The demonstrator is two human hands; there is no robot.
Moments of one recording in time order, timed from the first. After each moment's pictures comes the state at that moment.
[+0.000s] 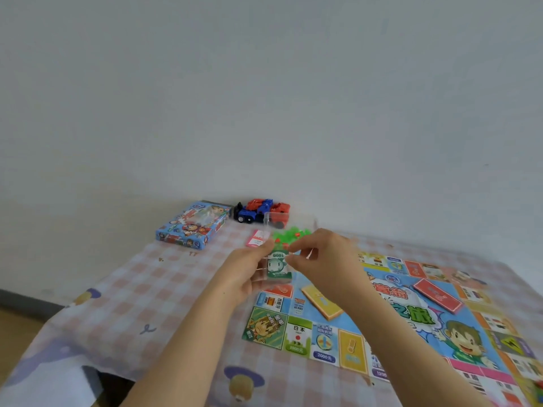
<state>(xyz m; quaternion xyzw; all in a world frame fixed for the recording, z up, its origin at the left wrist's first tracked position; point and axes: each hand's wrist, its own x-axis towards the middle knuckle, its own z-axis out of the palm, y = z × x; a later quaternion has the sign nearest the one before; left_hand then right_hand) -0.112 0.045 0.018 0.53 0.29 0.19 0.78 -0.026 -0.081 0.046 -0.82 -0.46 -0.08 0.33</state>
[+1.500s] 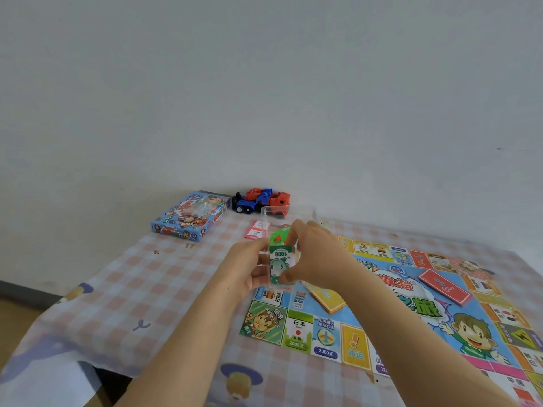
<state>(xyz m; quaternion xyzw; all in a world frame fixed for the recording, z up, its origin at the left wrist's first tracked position) -0.100 0.040 0.014 0.55 0.32 0.20 0.75 -0.020 -0.061 0.050 -0.86 -0.49 0.01 0.15</state>
